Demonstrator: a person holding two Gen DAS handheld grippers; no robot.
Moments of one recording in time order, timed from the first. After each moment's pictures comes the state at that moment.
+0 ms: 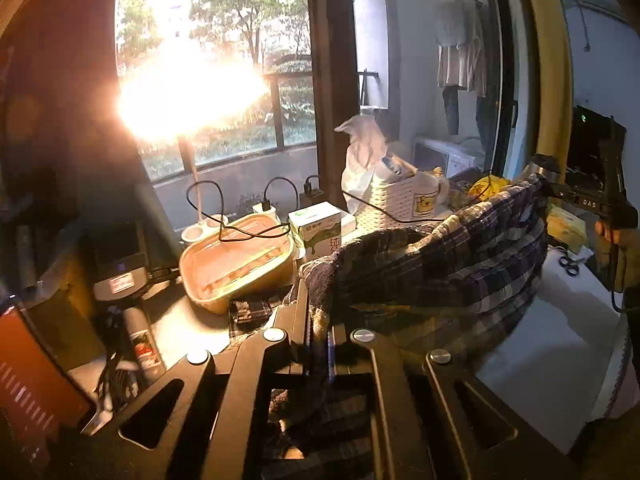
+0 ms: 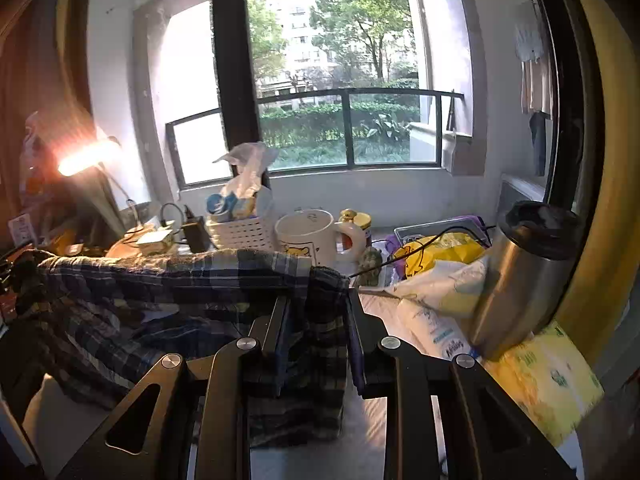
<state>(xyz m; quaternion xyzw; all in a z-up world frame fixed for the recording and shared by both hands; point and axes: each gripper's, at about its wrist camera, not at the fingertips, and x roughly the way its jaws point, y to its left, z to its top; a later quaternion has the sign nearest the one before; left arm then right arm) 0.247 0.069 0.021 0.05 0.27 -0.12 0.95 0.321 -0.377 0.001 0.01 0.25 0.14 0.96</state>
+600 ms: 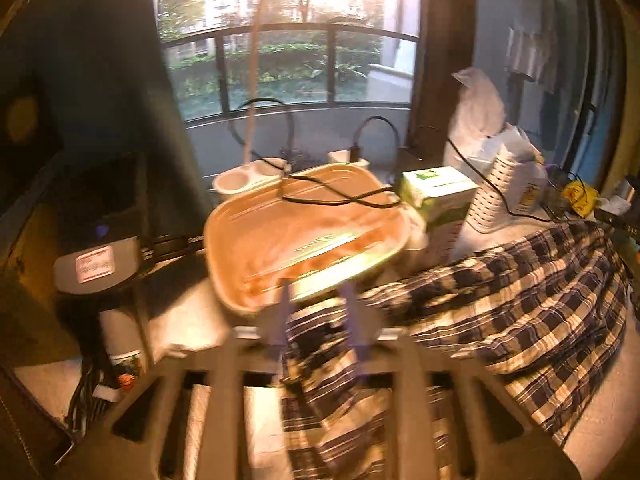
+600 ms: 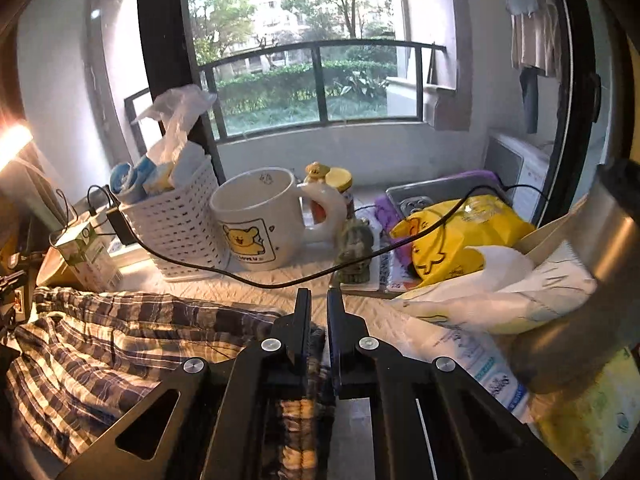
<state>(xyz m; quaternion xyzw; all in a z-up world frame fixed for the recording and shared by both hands) 0.354 0.130 -0.041 0.00 0.34 -0.03 0.94 0.440 -0.358 -0.058 0.02 0.33 0.10 0.94</state>
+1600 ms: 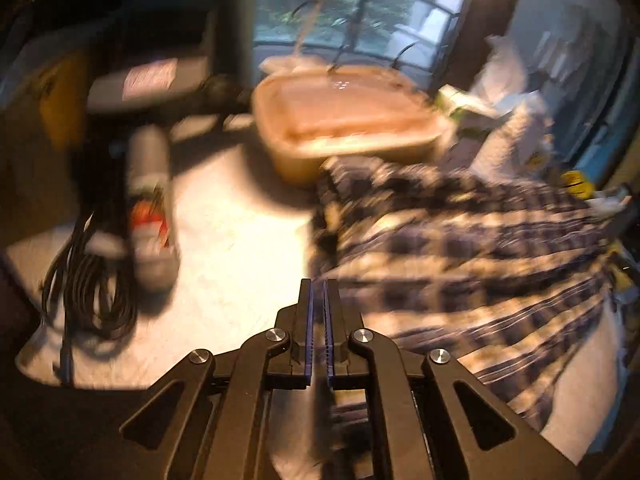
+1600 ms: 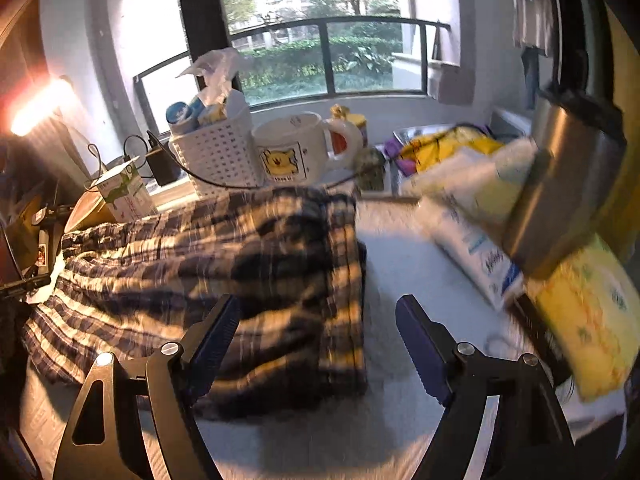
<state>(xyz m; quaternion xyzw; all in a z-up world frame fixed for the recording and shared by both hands) 0.312 0.164 -0.076 -0.08 0.43 -0.04 0.90 0.343 -0.358 -0.071 0.03 0.37 0.11 0.92</state>
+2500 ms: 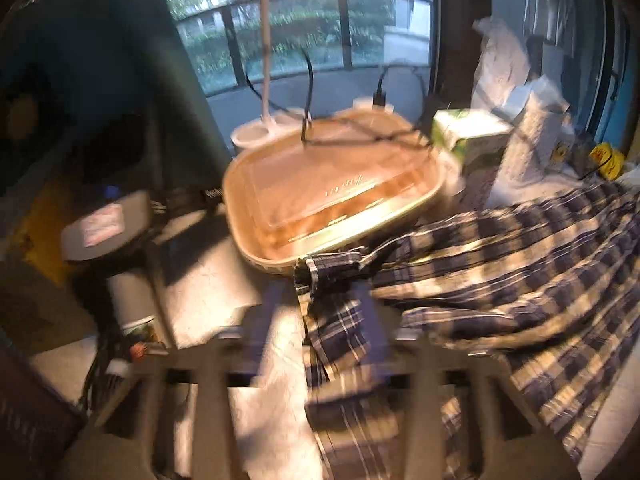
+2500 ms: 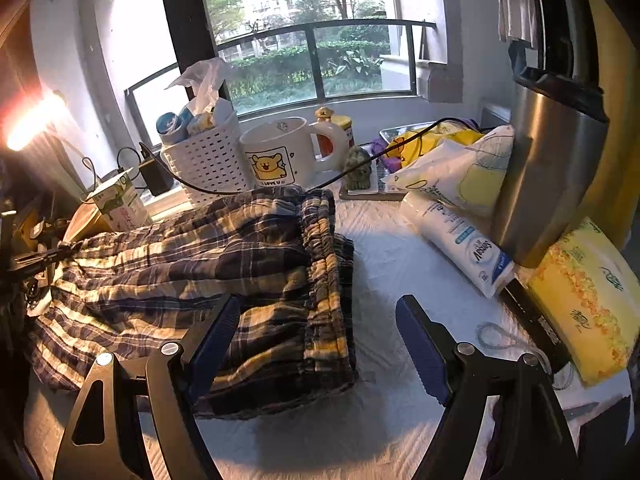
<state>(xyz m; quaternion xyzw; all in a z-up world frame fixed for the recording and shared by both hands) 0.358 0.130 -0.054 0.03 0.39 0.01 0.92 0.337 -0.366 -0.072 0.04 0.36 0.10 0.93</state>
